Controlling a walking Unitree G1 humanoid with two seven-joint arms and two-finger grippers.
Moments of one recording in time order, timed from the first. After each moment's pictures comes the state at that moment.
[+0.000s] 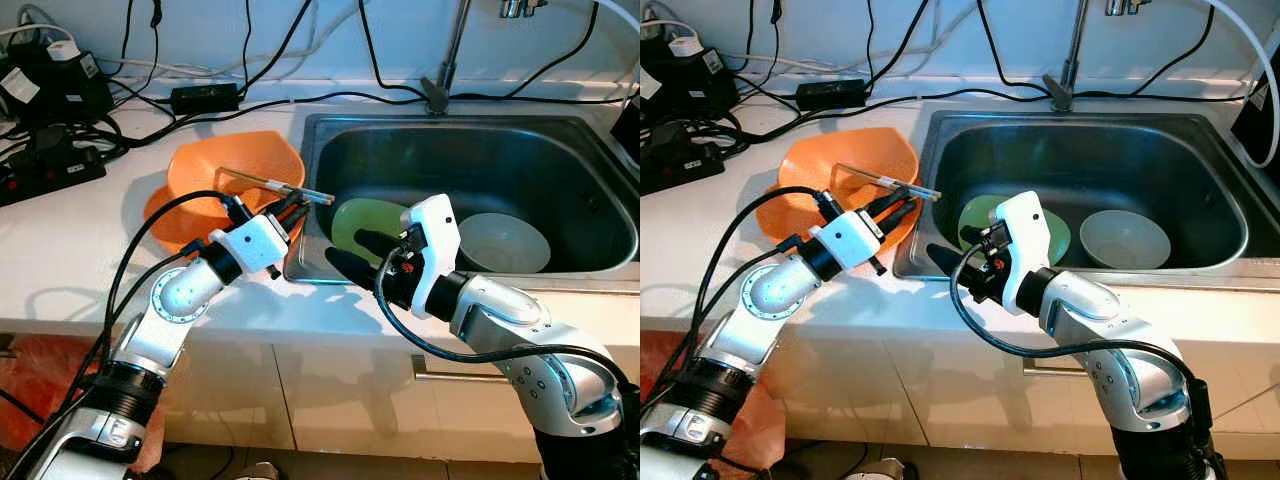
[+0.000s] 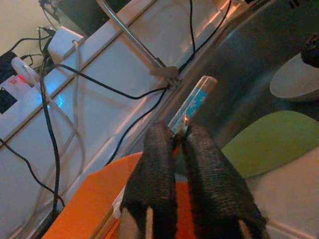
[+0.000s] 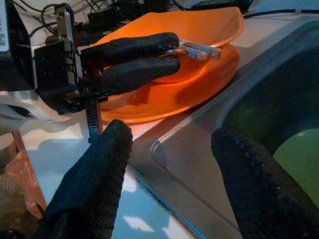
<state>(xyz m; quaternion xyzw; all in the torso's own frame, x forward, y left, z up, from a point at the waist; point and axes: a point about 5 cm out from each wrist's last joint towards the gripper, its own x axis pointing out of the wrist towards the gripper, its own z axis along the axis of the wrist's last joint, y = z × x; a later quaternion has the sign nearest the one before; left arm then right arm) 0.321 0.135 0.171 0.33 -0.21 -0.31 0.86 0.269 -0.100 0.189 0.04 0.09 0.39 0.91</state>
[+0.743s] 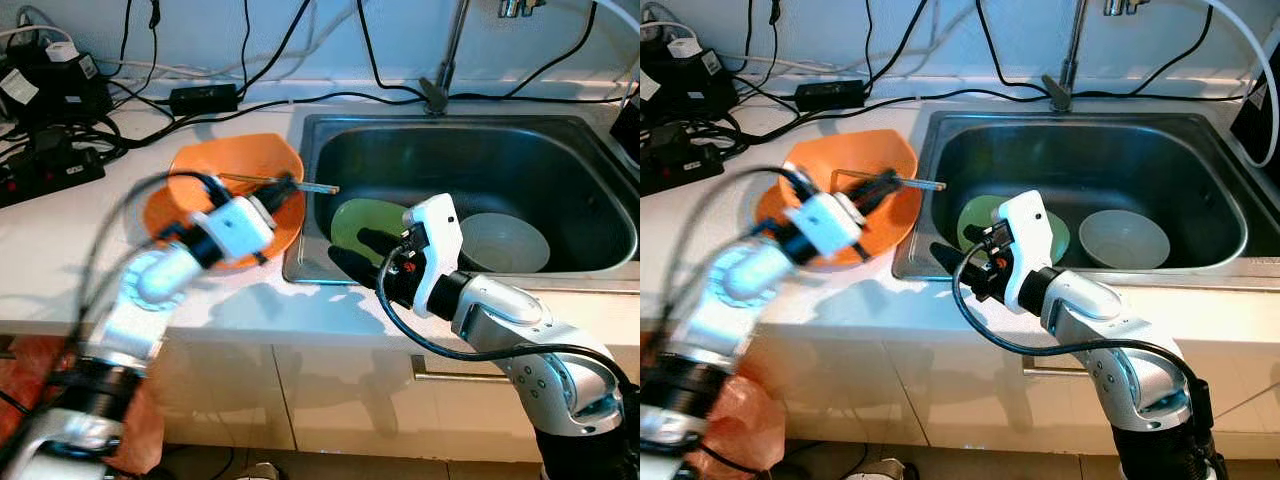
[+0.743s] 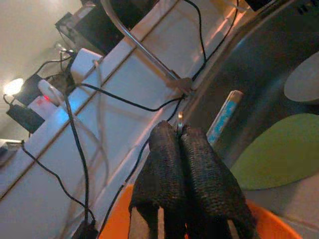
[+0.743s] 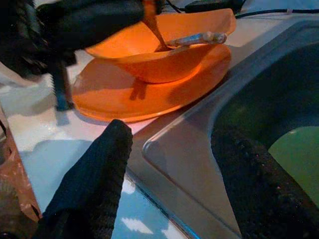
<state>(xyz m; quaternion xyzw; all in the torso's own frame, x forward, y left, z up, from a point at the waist) 0.314 0.155 0.206 0.36 -0.23 -0.31 0.85 0.270 -0.103 0.187 0.04 0.09 0.38 0.92</state>
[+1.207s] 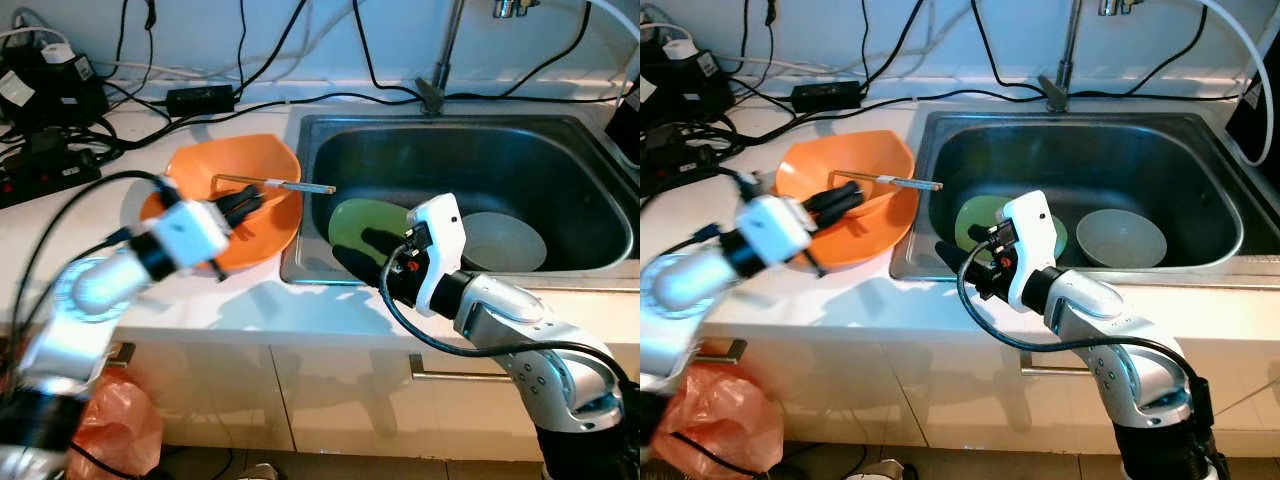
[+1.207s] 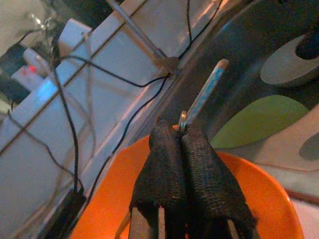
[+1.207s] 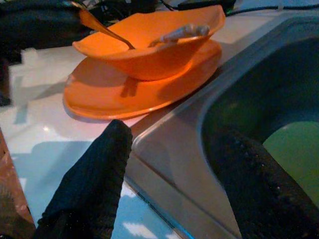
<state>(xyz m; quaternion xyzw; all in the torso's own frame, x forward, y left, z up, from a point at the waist) 0.291 0.192 0.213 0.34 -0.17 -0.33 0.86 0.274 -0.107 0.183 0.05 0.10 0.38 0.92</state>
